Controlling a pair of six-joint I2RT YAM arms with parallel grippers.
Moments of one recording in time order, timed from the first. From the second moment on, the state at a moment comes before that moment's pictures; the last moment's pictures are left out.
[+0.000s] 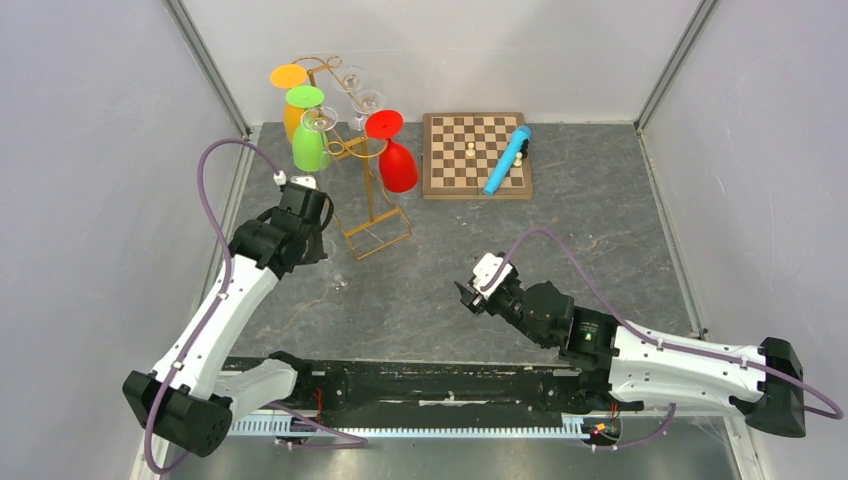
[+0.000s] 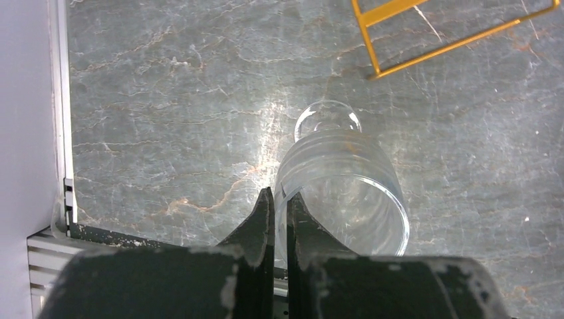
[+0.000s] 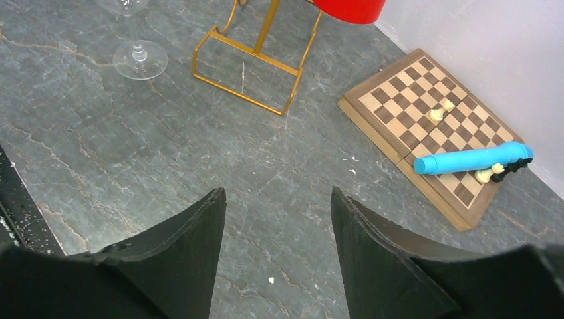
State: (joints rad) left arm -0.39 1.06 1.12 -1.04 -0.39 -0.38; right arm 1.21 0.82 0.54 0.12 0.45 -0.24
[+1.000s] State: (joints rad) left arm -0.16 1.28 1.22 -0.99 -0.37 -0.36; right arm 1.21 0.85 0.52 0.16 0.37 -0.21
